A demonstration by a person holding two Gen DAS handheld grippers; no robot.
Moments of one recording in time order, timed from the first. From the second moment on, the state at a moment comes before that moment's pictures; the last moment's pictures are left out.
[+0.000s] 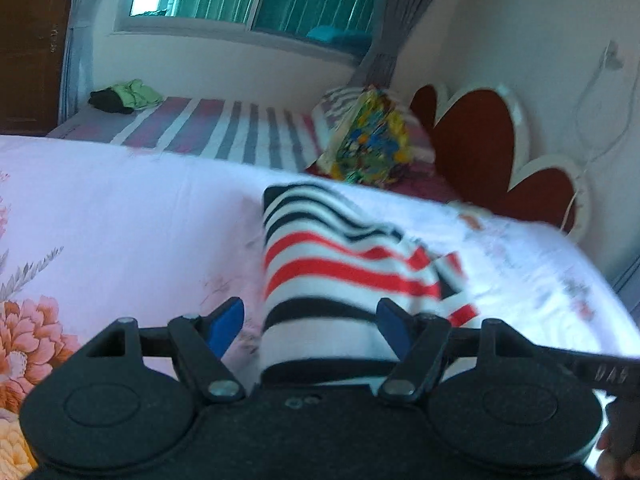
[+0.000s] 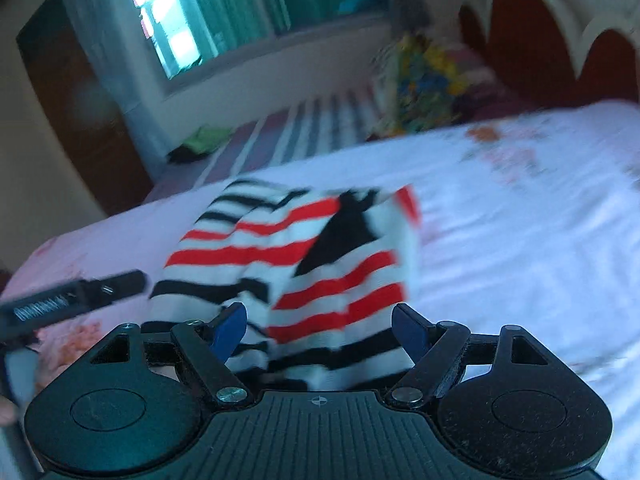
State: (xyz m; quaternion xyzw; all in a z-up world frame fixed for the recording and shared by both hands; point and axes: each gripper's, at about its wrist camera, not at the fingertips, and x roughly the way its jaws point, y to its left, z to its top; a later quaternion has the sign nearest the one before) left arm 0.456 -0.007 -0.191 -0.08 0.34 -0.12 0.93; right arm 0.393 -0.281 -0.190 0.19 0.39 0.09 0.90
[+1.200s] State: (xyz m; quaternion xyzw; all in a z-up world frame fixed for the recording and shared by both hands) left arm 0.453 -0.041 -0.228 -0.08 0.38 -0.18 0.90; right arm 0.391 -0.306 -0.225 0.15 0.38 0.04 0.91
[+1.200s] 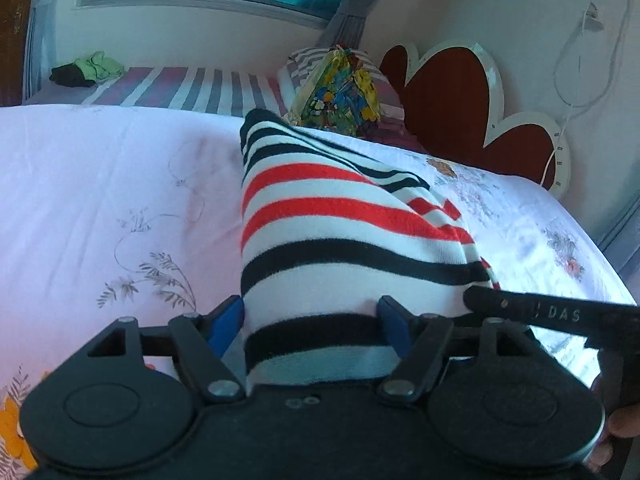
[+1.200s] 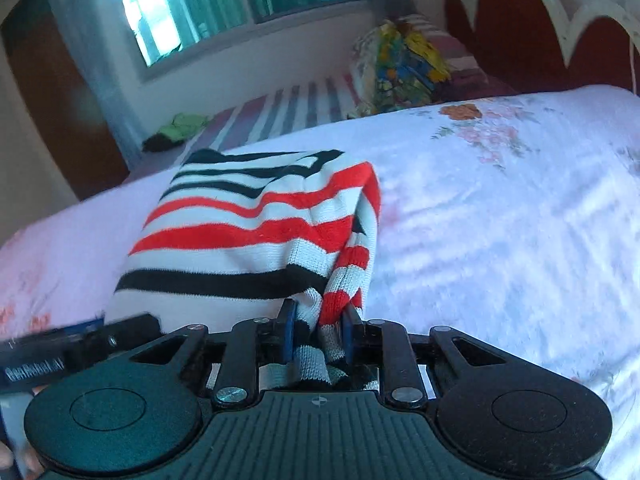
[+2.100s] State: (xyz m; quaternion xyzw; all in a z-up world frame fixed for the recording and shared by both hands) left arm 0.461 -0.046 -0.219 -0.06 0.36 -0.19 0.91; right arm 0.417 -0.312 -0.219 0.18 0.39 0.04 0.90
